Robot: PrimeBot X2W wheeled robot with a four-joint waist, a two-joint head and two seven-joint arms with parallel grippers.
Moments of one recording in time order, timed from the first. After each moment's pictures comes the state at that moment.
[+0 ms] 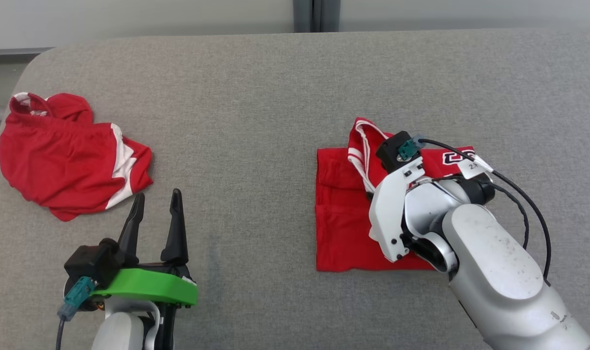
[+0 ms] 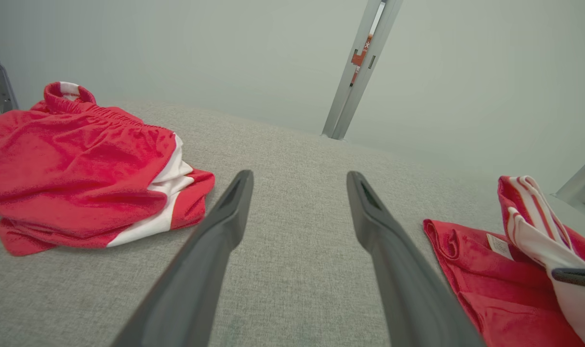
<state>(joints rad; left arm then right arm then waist) -0.16 0.05 -0.09 0.27 -0.39 -0.13 -0.26 -0.53 -0.17 0.44 0.27 0.30 0.13 0.74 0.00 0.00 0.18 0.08</state>
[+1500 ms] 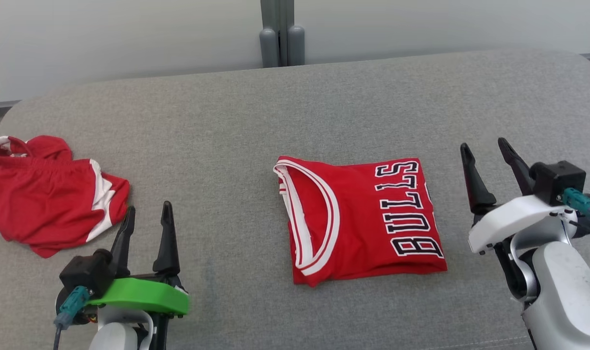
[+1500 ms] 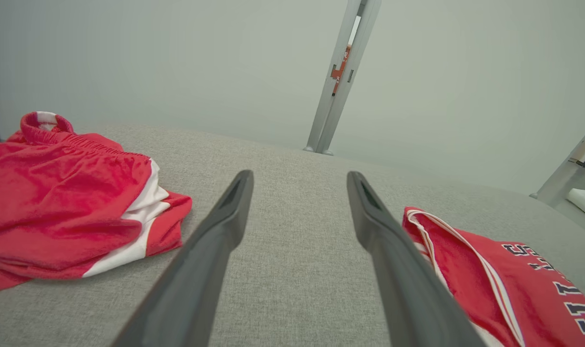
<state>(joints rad) -0.14 0.05 -0.05 0.29 -0.36 -0.13 -0.26 -0.32 -0.22 0.09 0.28 0.27 0.13 -0.09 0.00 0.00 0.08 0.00</state>
